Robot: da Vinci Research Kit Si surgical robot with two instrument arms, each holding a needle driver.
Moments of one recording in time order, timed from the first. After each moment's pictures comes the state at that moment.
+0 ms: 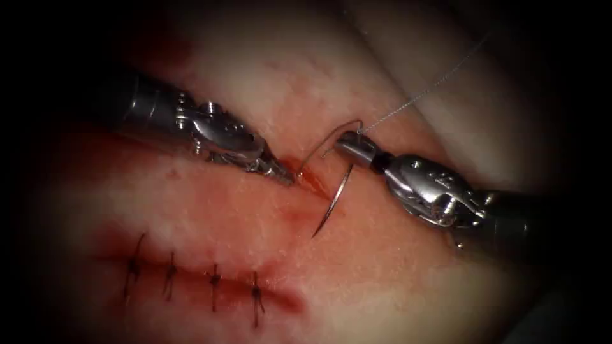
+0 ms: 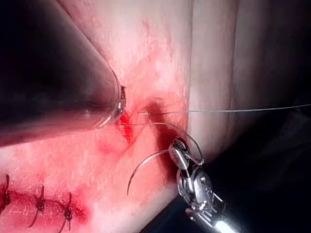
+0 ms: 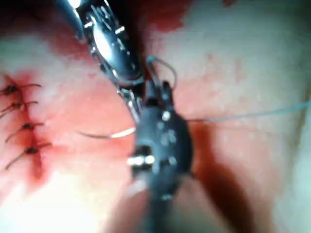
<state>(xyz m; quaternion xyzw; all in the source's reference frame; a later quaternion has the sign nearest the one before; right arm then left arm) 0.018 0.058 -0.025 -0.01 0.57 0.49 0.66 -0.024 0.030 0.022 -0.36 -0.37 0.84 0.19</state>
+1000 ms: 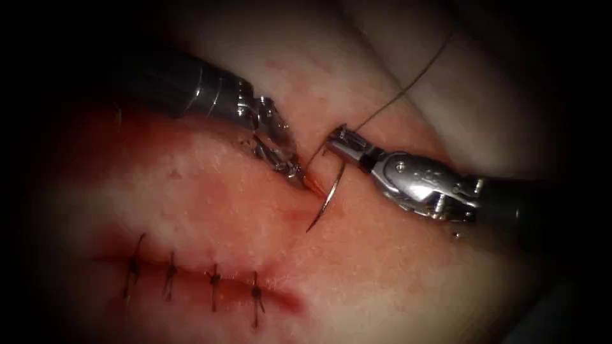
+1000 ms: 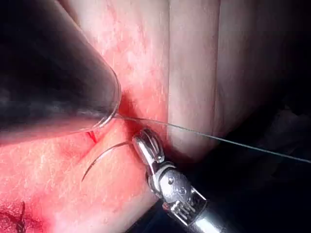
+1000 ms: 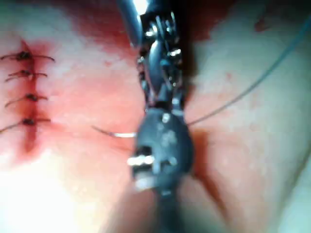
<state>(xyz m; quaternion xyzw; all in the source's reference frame) 0.020 0.058 -0.023 -0.08 0.55 0.40 0.73 -0.028 0.031 0.024 -0.20 -0.48 0.84 0.14</state>
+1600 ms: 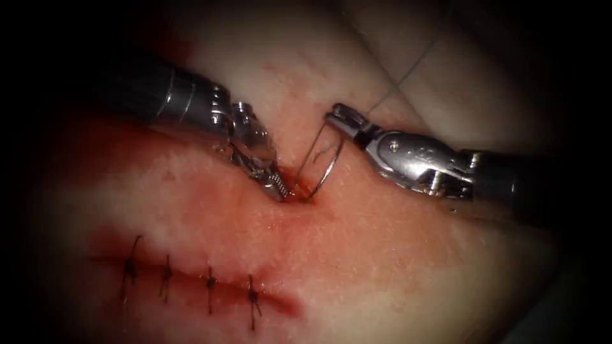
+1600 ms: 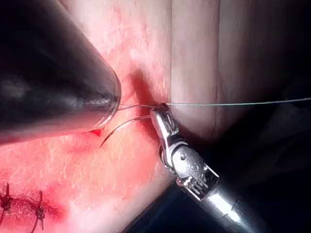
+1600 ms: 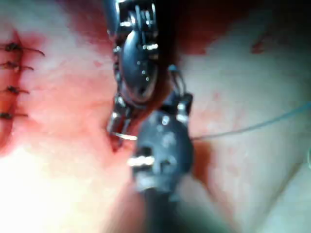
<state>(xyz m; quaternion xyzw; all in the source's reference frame) 0.022 0.060 -0.023 -0.13 0.53 0.39 0.74 -0.024 0.027 0.022 -0.21 -0.52 0.82 0.09</state>
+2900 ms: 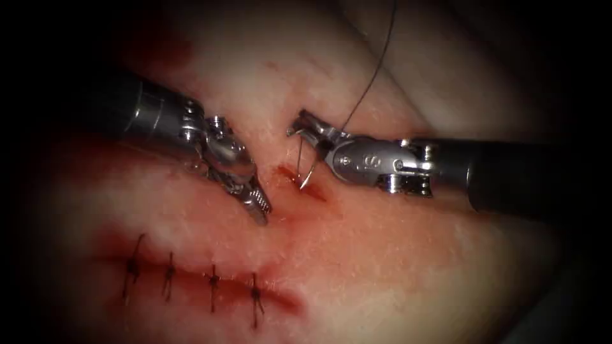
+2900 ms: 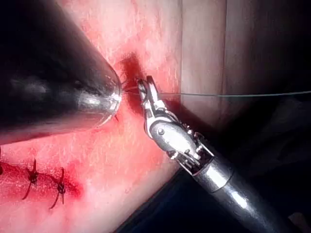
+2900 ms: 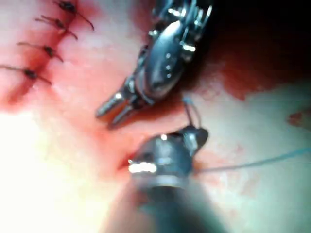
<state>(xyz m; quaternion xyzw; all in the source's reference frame) 0.026 0.058 -0.020 -0.23 0.47 0.20 0.83 -0.023 0.027 0.019 -0.24 -0.51 0.82 0.10</state>
